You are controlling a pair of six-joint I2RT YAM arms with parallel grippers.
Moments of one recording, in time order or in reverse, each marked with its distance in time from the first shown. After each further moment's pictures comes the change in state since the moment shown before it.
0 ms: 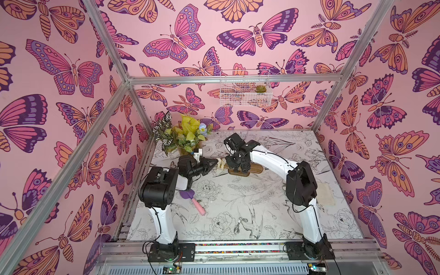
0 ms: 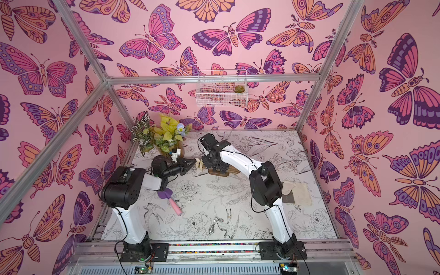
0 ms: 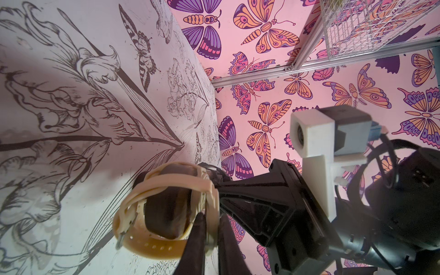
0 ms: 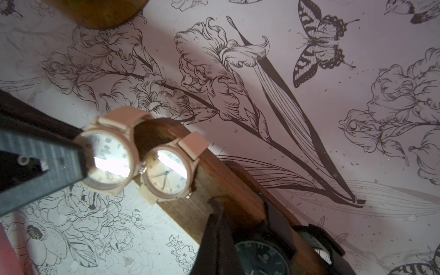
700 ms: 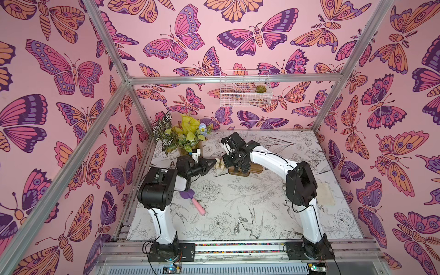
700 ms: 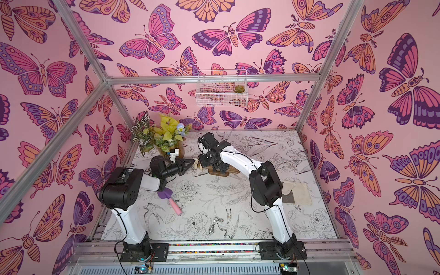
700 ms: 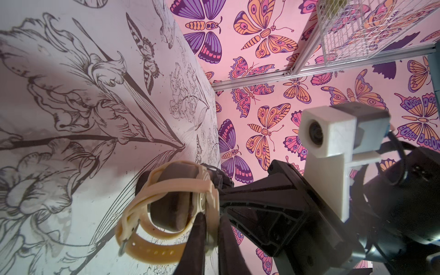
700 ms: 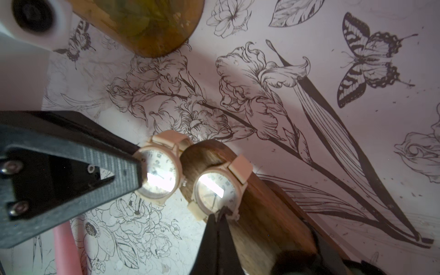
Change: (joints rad) left arm 0.026 -0.026 -0.020 0.003 0.000 -0.008; right arm 0.000 0.000 -0.010 0.111 -0.151 0.048
